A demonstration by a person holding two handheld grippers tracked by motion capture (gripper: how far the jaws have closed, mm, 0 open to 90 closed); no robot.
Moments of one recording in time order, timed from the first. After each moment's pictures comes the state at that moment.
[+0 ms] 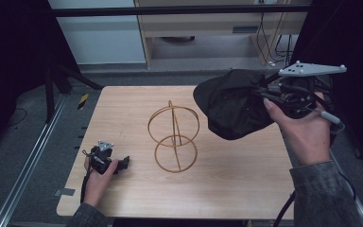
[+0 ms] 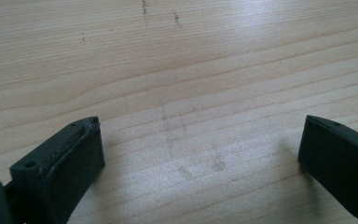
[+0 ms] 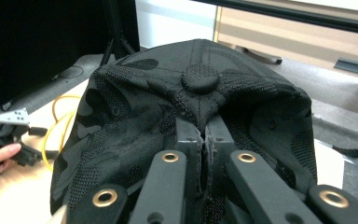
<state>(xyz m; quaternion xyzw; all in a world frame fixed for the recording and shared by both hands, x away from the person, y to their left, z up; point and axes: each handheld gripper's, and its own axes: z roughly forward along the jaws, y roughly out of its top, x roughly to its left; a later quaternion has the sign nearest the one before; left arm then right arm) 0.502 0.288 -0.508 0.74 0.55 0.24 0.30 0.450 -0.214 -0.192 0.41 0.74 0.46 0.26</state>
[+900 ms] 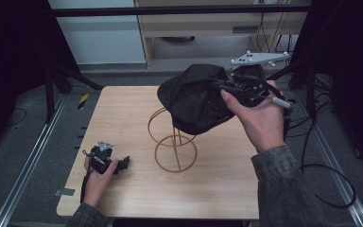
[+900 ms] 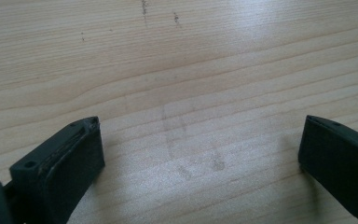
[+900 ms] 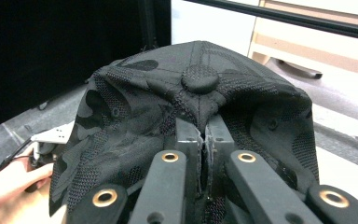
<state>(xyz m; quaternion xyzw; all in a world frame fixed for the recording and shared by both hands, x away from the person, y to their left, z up) 0.502 0.288 -0.508 0.74 0.55 0.24 0.30 0.476 -0.137 -0.186 0.37 0.76 0.49 0.23</state>
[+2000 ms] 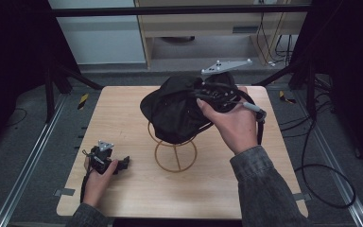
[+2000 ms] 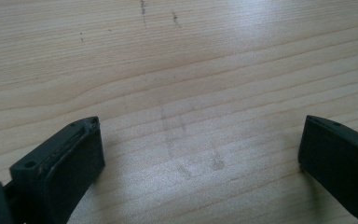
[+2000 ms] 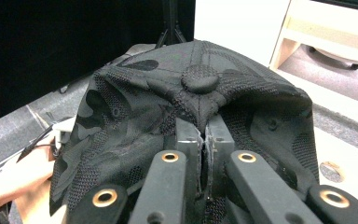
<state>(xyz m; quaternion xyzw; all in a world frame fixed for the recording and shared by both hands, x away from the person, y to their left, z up) 0.502 0.288 -0.508 0.74 0.54 0.24 0.31 0.486 -0.092 -0.208 0.35 0.78 0.48 0.19</state>
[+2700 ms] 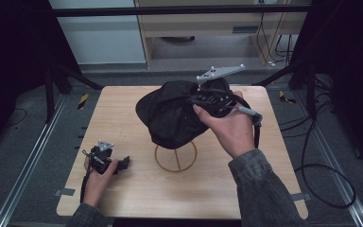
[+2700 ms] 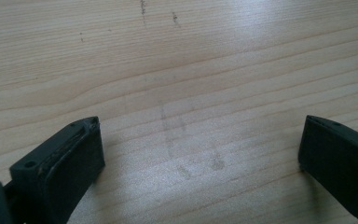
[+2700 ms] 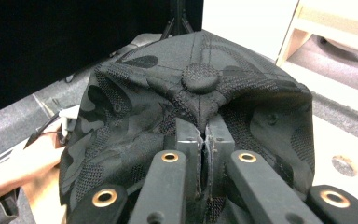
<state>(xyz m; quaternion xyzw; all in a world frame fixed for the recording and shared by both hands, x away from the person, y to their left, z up) 0.502 0.288 -0.508 0.75 0.54 0.24 0.31 0.483 -0.084 -0.219 0.35 0.80 0.46 0.17</state>
